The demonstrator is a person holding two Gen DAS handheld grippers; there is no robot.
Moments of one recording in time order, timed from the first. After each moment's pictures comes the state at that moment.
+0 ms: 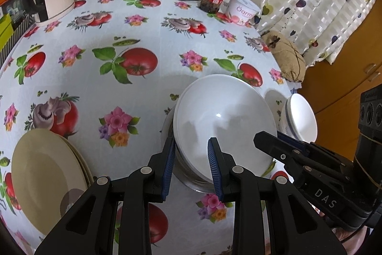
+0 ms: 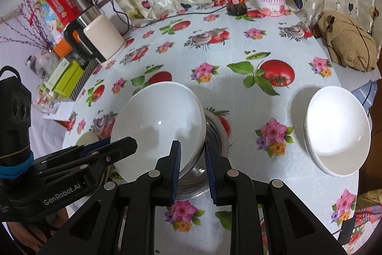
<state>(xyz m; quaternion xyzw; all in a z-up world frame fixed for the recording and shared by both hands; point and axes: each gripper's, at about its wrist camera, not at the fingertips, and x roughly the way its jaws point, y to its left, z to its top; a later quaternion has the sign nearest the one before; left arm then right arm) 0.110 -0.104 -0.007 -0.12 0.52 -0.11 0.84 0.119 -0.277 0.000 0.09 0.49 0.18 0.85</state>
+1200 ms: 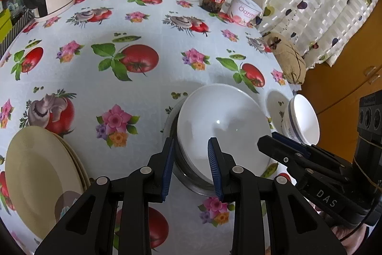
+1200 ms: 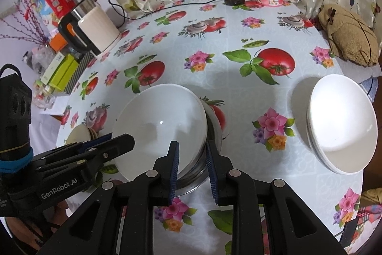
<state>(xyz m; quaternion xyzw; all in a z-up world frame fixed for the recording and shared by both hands) 0.110 -0.101 -0.013 -0.13 0.51 -0.11 0.84 0.121 -0.282 -0.019 0.09 0.50 0.18 0.84</state>
